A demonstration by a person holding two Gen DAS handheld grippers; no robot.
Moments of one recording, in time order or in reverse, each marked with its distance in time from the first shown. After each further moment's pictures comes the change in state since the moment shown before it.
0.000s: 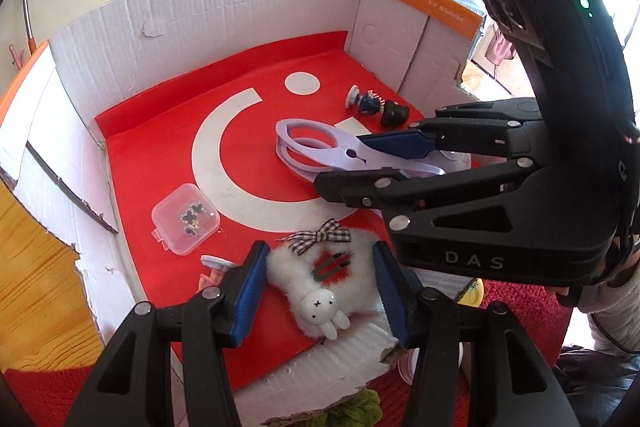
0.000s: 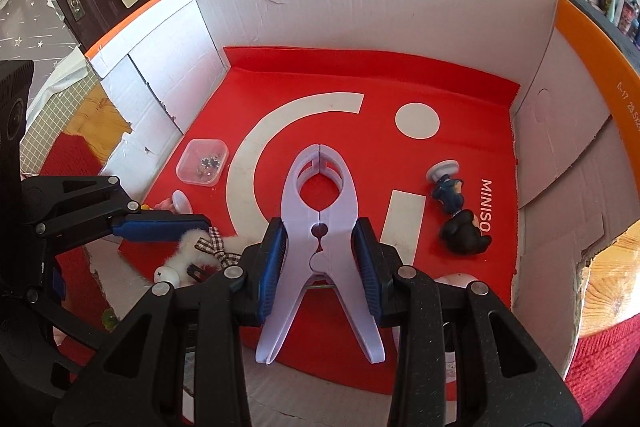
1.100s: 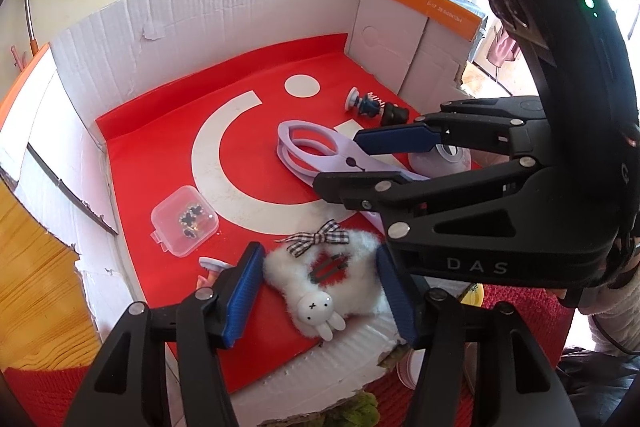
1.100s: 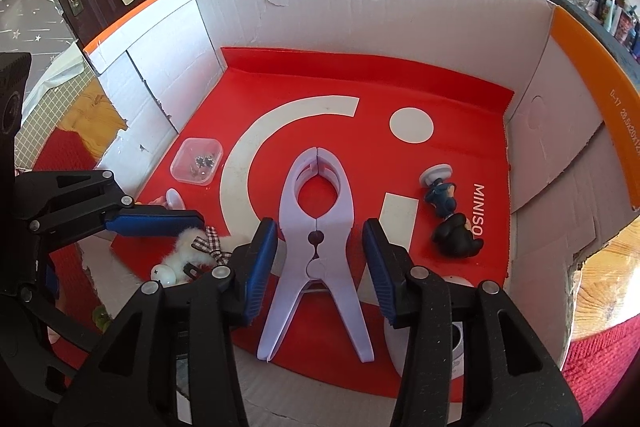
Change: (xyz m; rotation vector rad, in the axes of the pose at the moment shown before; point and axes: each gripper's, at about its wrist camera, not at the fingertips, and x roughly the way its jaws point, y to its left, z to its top) left arm 0.000 0.002 0.000 0.004 -0.004 0.007; right arm -0.005 0.003 0.003 -0.015 -0.015 -0.026
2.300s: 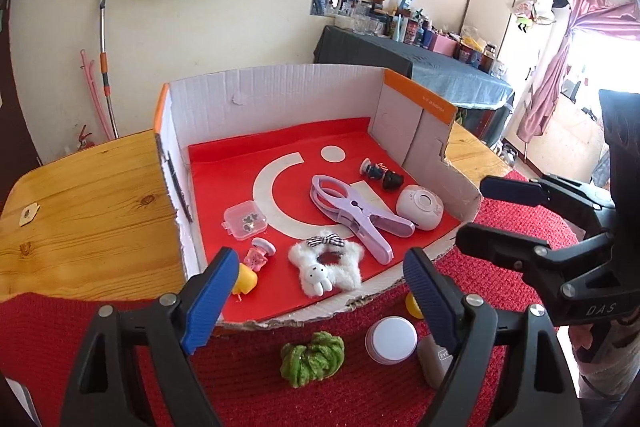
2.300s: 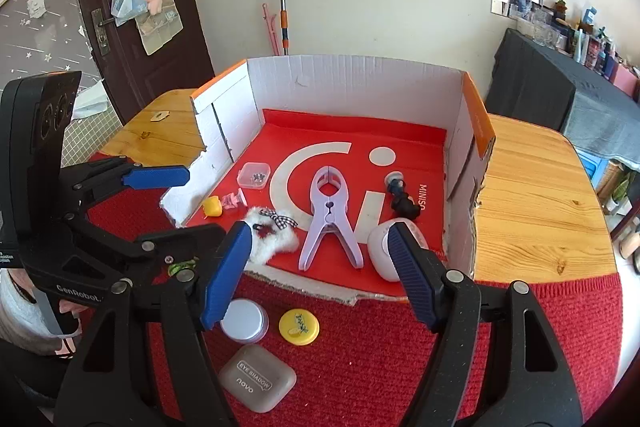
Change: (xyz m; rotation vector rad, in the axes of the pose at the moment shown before) left arm -0.090 -0.024 -0.041 -0.139 -0.297 0.142; right arm -0.110 0.016 -0.065 0.000 -0.261 -0.016
